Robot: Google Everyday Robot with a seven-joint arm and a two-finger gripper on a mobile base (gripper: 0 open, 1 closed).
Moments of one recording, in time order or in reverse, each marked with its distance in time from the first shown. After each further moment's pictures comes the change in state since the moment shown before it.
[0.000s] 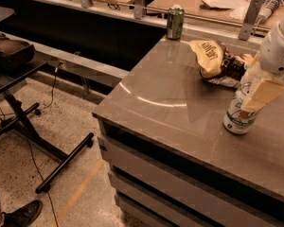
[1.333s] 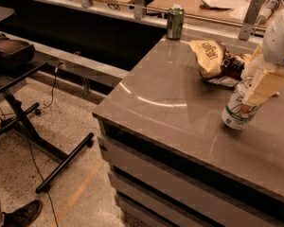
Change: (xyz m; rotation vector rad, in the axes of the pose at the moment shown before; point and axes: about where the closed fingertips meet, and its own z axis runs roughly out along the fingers) arm -0.008 -0.002 -0.019 0.026 -0.022 -0.028
